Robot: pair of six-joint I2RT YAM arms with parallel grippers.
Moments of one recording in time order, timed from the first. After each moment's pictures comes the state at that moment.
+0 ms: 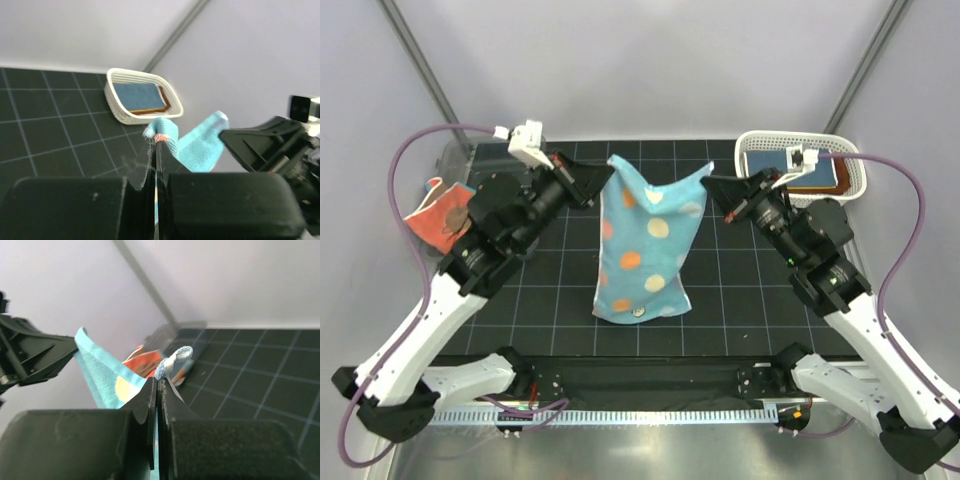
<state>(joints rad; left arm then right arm) -0.70 1.00 1.30 -0.22 -0.07 -0.64 0.55 0.82 0.99 0.03 -0.10 0.60</state>
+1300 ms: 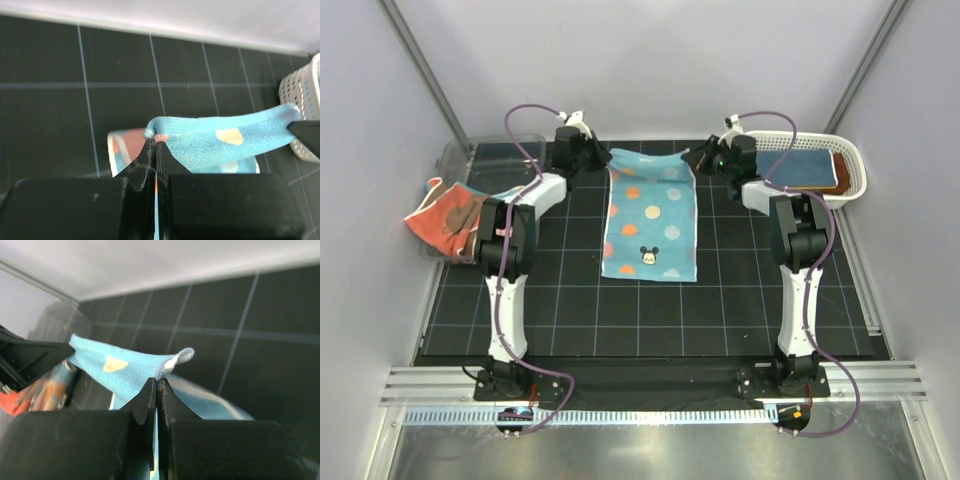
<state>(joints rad) -0.24 2.20 1.68 0.18 0.19 -0.47 0.15 2.23 1.54 0.52 -0.47 0.64</state>
